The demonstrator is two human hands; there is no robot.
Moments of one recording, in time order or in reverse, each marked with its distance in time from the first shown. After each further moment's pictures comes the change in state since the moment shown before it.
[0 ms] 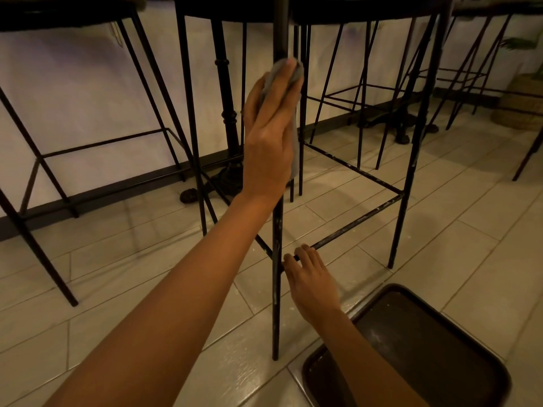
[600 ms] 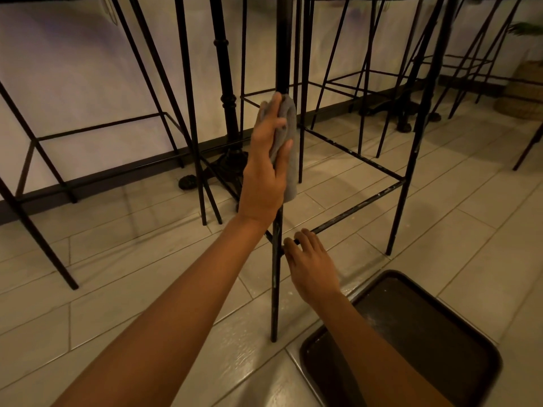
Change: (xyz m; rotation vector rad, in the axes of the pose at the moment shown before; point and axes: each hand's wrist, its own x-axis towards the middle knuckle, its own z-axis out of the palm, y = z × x) left_hand -0.057 -0.002 -0.018 -0.355 -0.190 -0.198; right_hand 0.001 -0.003 -0.002 0.000 0.031 0.013
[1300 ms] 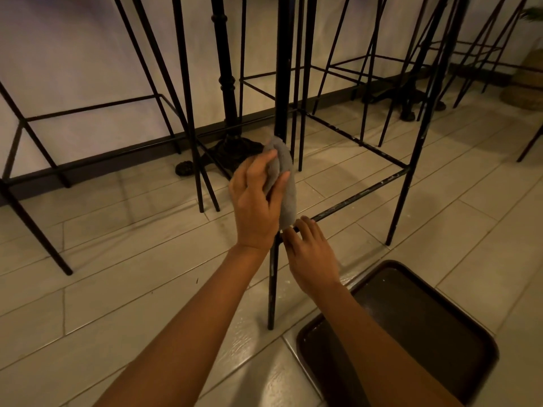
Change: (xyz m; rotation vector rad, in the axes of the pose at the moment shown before) left_hand -0.071 -0.021 0.008 0.280 0.144 -0.209; right_hand -0.001 0.003 0.004 0.059 -0.025 -0.003
